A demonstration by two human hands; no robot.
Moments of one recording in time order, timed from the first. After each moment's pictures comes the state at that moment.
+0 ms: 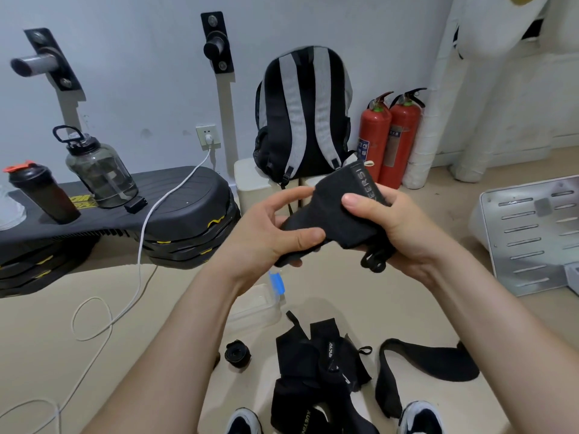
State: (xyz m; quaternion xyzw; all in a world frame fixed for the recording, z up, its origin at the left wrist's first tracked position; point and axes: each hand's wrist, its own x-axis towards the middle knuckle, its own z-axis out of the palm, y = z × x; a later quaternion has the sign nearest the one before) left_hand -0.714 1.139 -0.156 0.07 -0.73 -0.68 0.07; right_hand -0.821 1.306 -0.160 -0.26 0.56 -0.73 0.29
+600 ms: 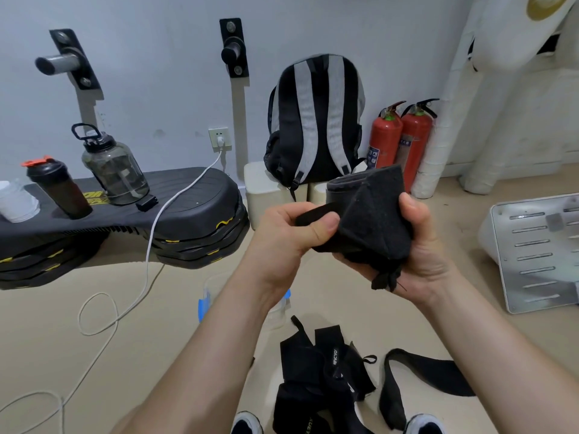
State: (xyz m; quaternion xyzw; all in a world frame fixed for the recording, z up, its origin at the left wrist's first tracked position) left_hand -0.713 1.153 -0.160 0.07 -0.63 -0.76 0.17; right_hand -0.806 1.299 -0.167 -0.22 0.32 -0.79 0.47
